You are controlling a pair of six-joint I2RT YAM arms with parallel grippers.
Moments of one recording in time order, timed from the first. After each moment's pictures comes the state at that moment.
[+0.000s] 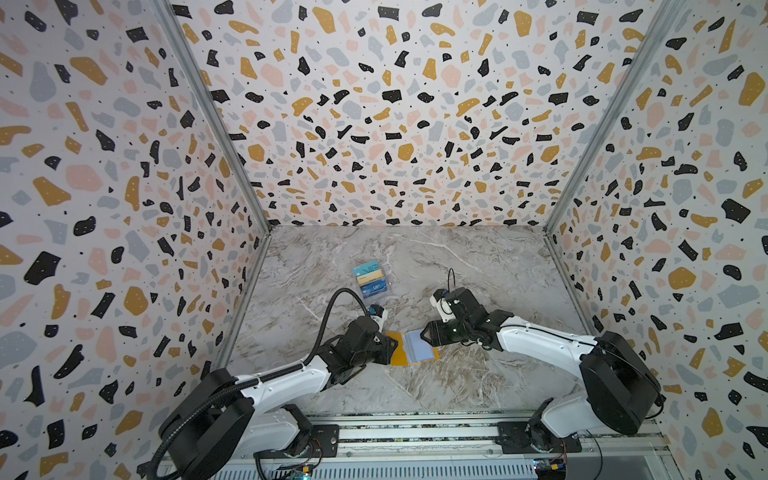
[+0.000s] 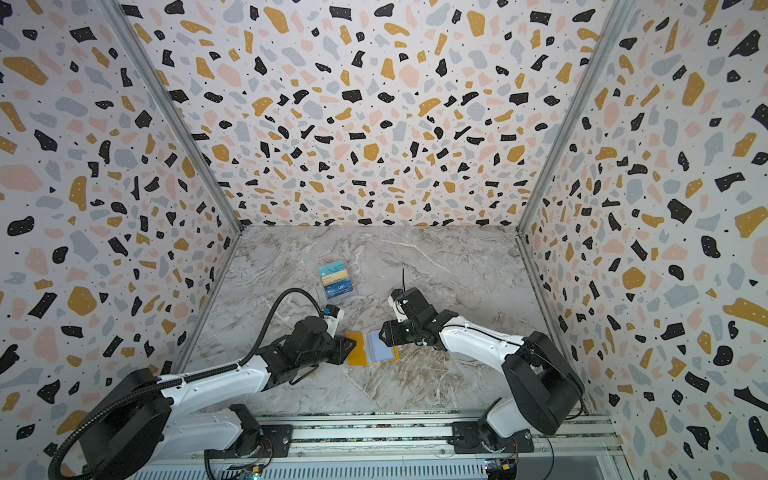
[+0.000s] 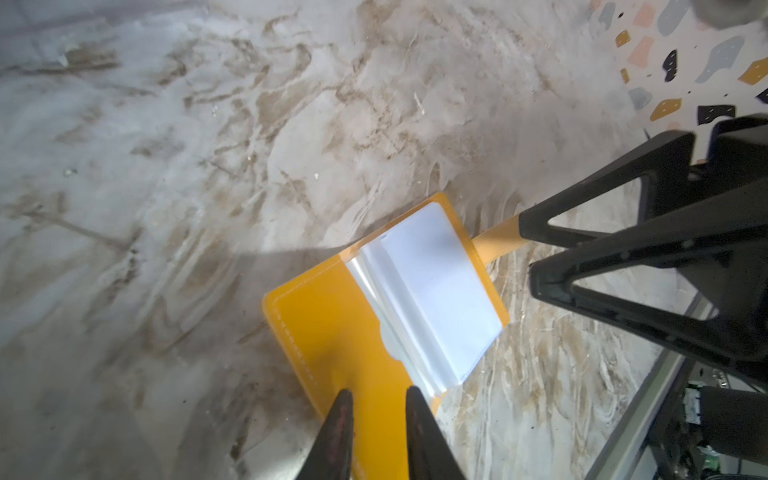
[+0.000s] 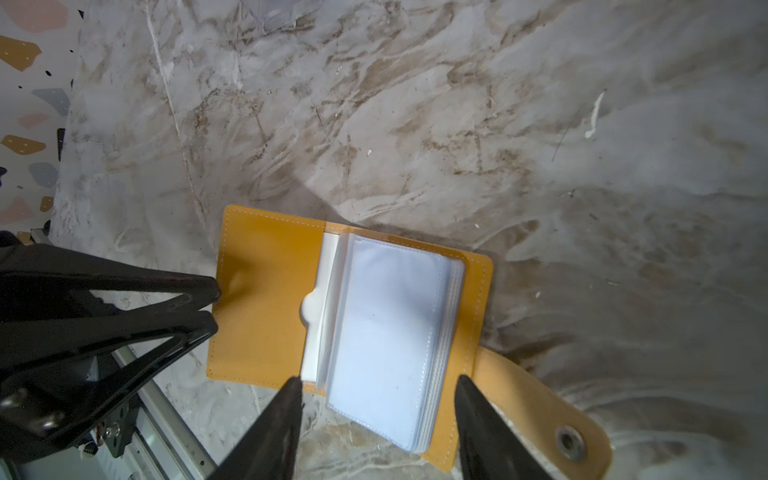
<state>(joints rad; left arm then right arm) -0.76 1.24 0.41 0.10 0.13 -0.58 0.73 1.49 0.80 -0.25 -0.28 0.47</state>
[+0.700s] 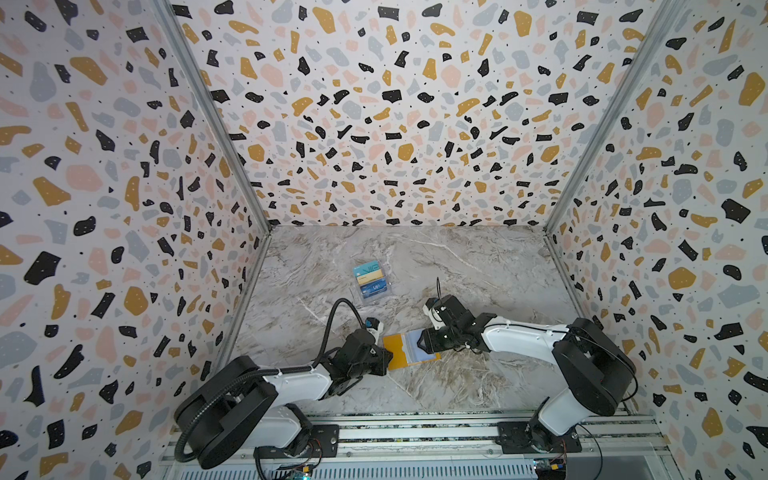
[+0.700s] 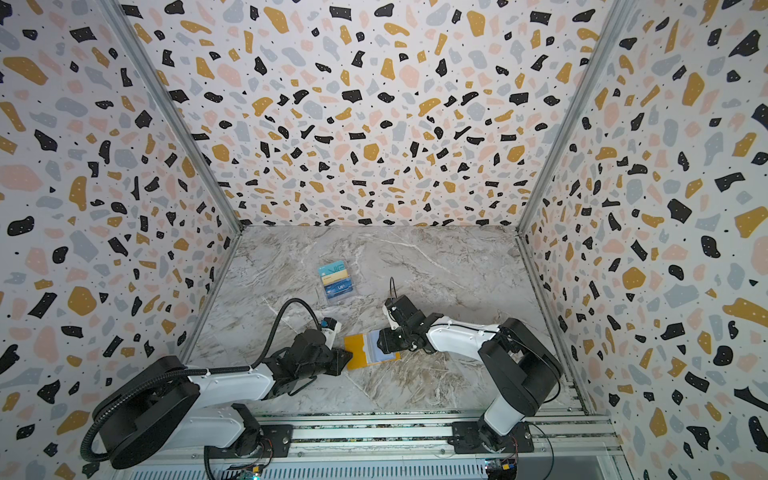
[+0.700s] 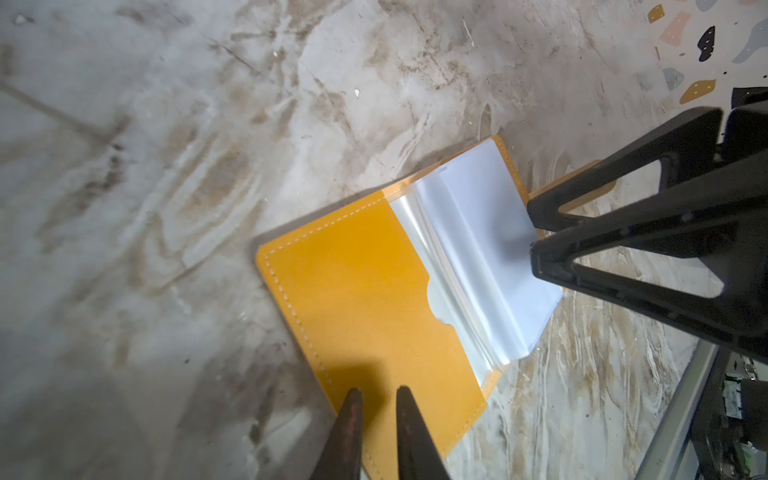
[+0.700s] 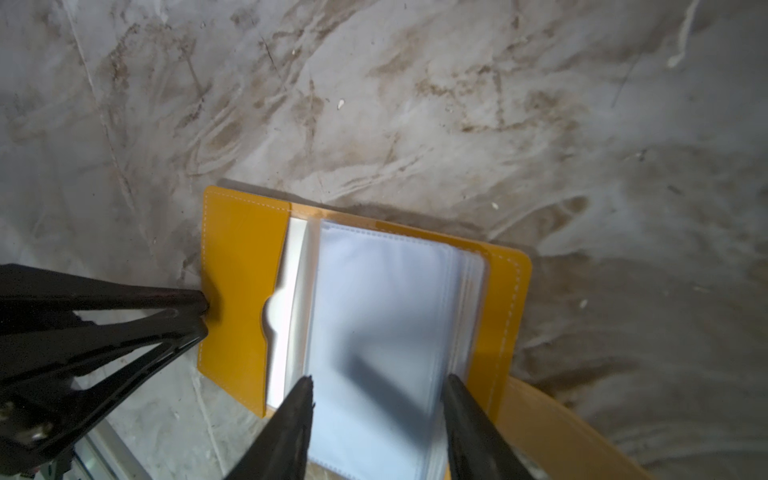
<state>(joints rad) -0.75 1.32 0.28 0.31 0.14 -0.61 0.80 1.61 0.82 -0.22 -0.20 0.48</state>
